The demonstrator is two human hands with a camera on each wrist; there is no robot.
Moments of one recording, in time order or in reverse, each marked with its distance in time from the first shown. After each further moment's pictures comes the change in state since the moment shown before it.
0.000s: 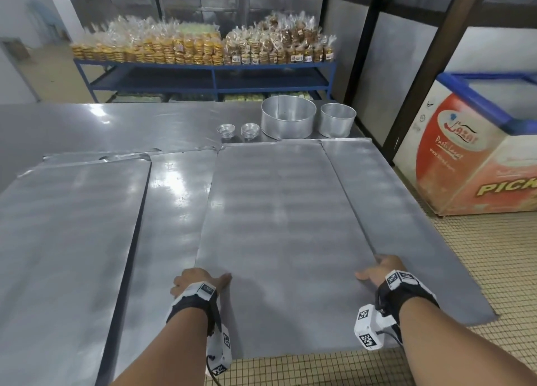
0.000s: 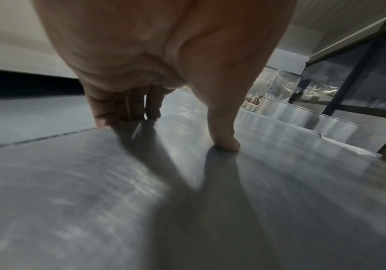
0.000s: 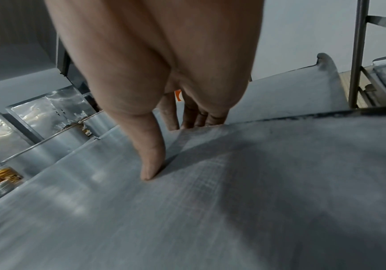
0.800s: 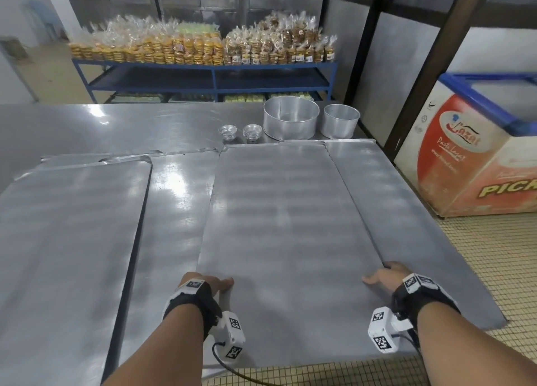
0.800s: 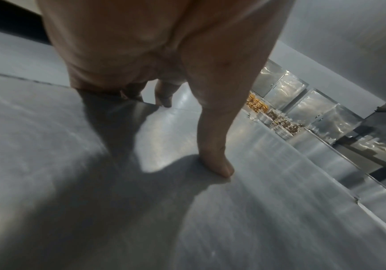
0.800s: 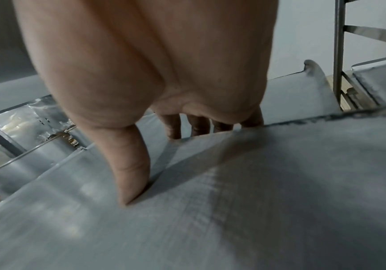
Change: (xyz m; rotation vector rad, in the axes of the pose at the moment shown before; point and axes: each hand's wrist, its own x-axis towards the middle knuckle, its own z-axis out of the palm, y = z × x) left_hand 0.023 -0.001 -0.013 -0.271 -0.264 -0.032; right_hand 0.018 0.002 0.002 0.013 -0.093 0.063
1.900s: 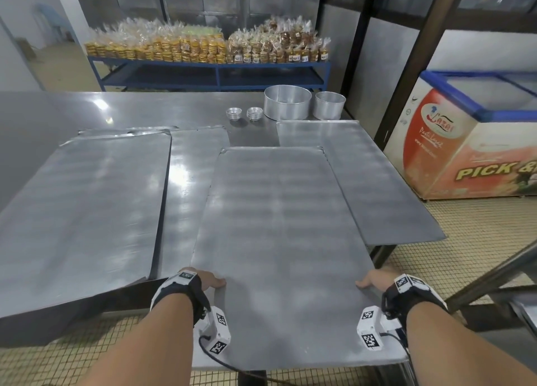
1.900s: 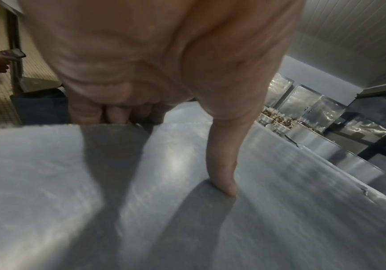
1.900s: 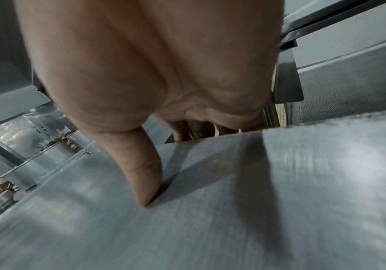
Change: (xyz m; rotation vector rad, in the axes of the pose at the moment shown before) left_hand -0.158 -0.147 0.034 0.540 -0.107 0.224; right_hand -0.179 0.145 0.010 -0.213 -0.038 0.040
